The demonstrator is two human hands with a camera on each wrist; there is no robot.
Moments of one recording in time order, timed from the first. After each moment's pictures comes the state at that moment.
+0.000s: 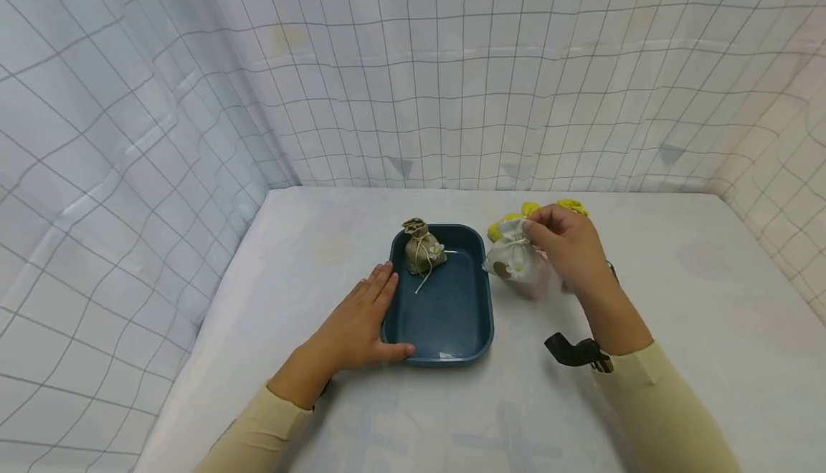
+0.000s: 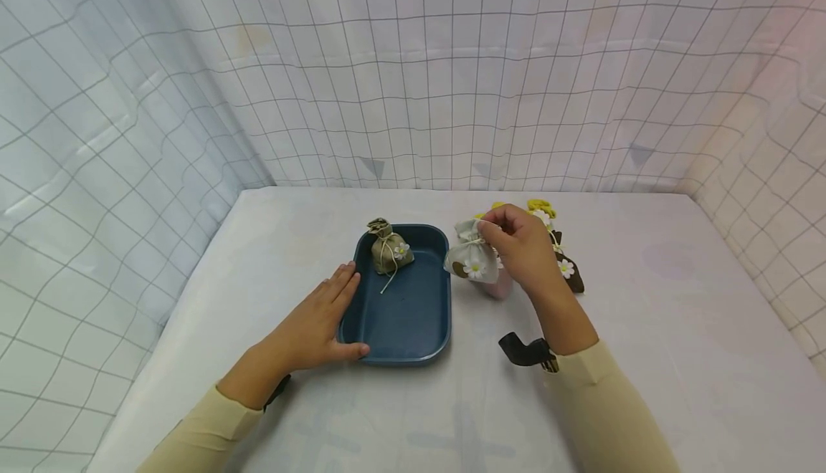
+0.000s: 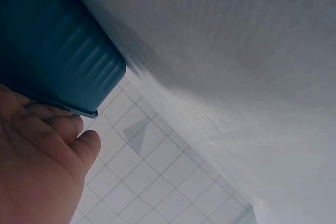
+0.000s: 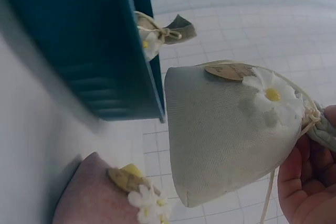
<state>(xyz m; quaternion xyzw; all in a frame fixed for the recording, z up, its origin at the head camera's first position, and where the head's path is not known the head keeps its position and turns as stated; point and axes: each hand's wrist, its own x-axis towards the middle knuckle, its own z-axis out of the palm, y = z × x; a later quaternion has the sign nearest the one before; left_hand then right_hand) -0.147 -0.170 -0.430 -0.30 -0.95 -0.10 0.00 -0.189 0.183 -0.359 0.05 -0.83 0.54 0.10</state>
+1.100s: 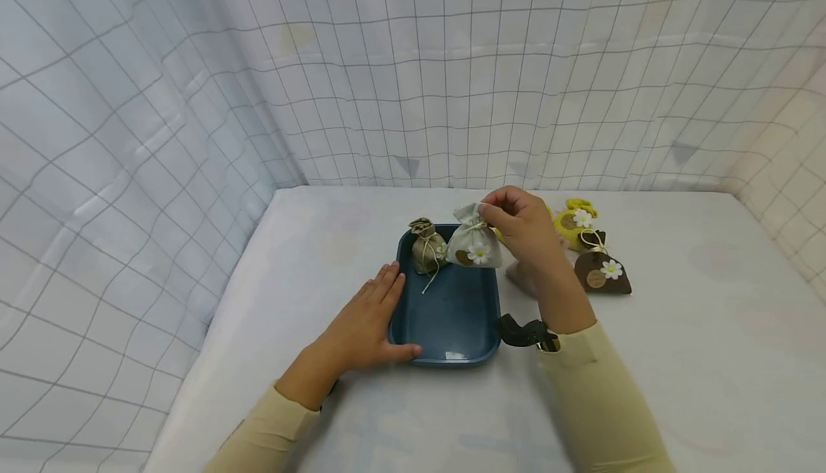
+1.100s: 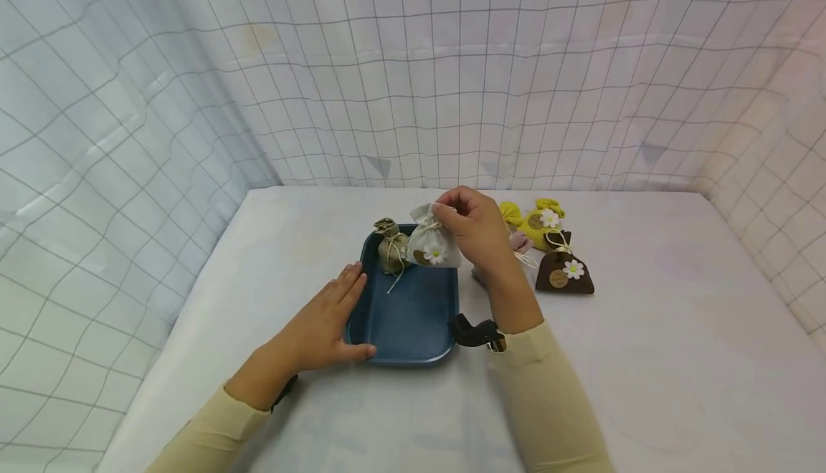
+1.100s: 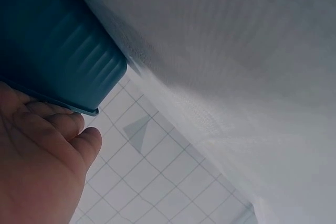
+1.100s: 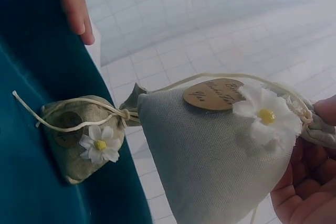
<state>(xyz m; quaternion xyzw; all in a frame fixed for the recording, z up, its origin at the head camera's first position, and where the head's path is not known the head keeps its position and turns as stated) -0.147 -0.168 -0.431 -0.31 -0.95 -0.10 0.01 -0.215 0.121 -0.347 0.11 -0.76 0.64 0.08</state>
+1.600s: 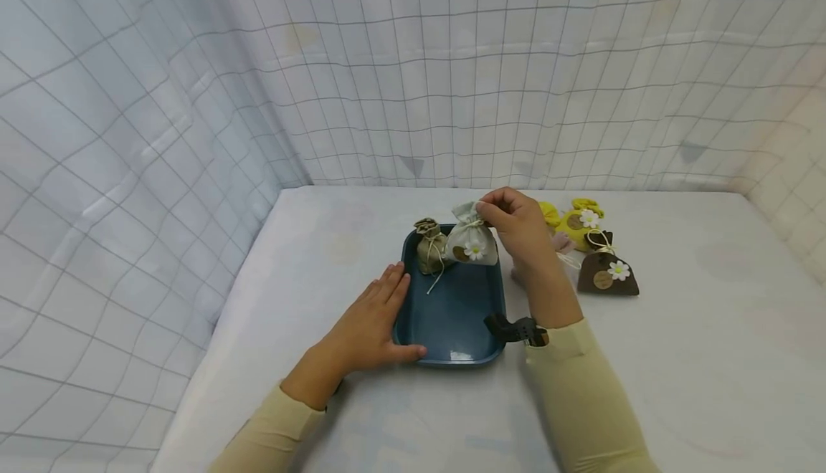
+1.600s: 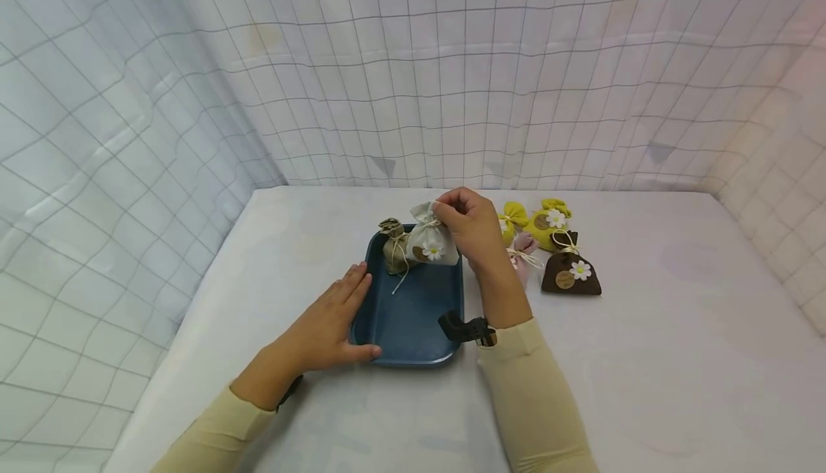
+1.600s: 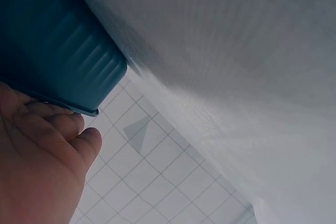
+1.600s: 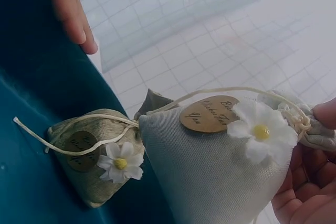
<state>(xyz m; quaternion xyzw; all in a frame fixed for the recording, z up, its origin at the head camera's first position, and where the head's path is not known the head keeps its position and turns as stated) -0.147 -0.170 -0.432 -0.32 -0.94 -0.10 0.01 -0.229 0.105 -0.361 0.08 -0.72 0.69 0.07</state>
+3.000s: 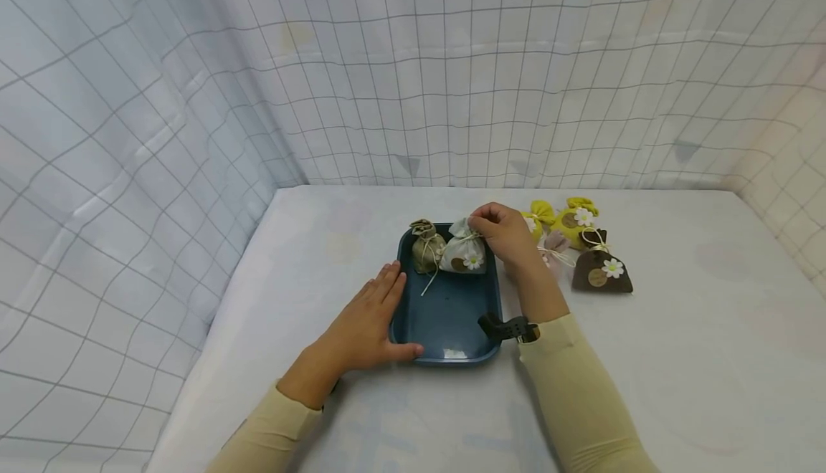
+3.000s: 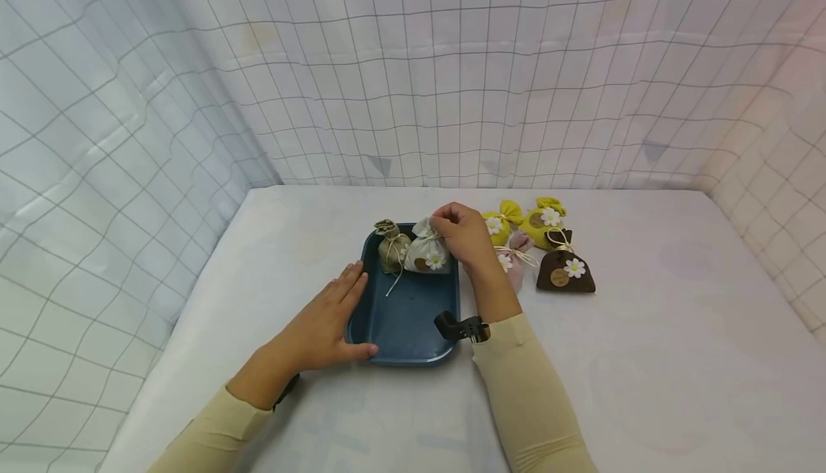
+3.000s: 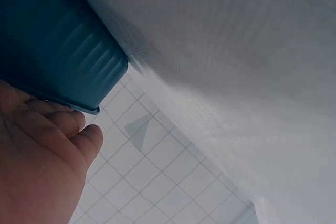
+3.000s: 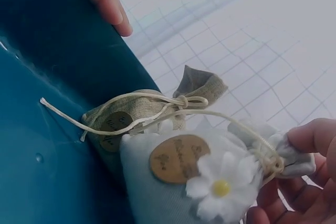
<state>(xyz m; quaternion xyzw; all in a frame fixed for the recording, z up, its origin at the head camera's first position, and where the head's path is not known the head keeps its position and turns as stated) -0.147 -0.169 -0.431 -0.31 -0.94 -0.11 0.00 -0.241 0.106 -0.391 0.02 -0.77 0.64 0.00</state>
